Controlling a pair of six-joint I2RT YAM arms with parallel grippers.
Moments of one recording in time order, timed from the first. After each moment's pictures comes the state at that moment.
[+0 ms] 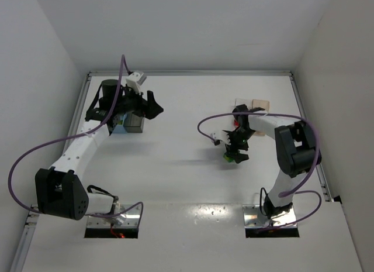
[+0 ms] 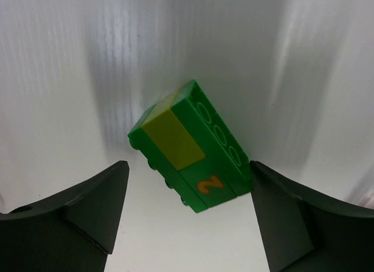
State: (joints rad) left arm -0.15 1.30 1.08 -0.22 0.56 -0.06; right arm 0.27 1.79 1.05 -0.84 -0.37 -1.36
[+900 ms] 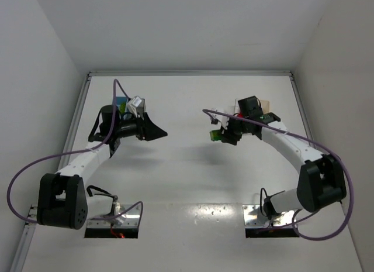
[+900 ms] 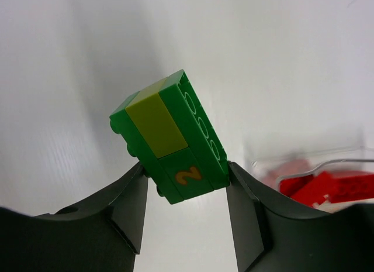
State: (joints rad) left arm -0.09 1.22 0.66 0.12 0.95 -0.41; right arm 0.31 1.45 0.95 -0.55 -0.47 -0.96
